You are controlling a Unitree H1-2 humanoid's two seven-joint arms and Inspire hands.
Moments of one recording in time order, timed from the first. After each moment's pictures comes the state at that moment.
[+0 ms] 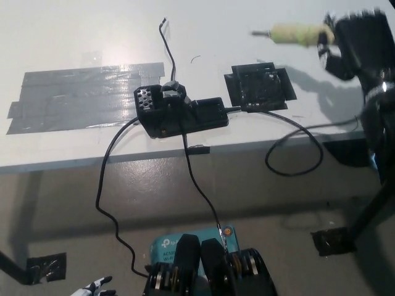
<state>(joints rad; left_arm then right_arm) 0.09 0.41 -0.16 -0.02 0.03 0.45 -0.29 -0.79 -0.41 0.35 0.40 -1.04 0.20 -0.08</state>
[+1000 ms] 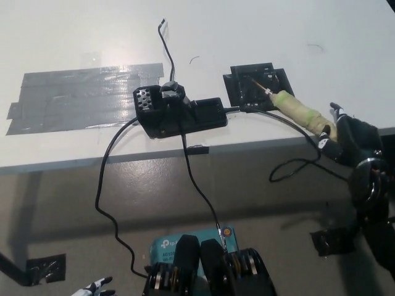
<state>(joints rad) 0.09 0.41 -0.16 -0.02 0.05 0.45 -0.29 -0.61 -0.30 0.23 0.39 -0.85 0.45 0.17</state>
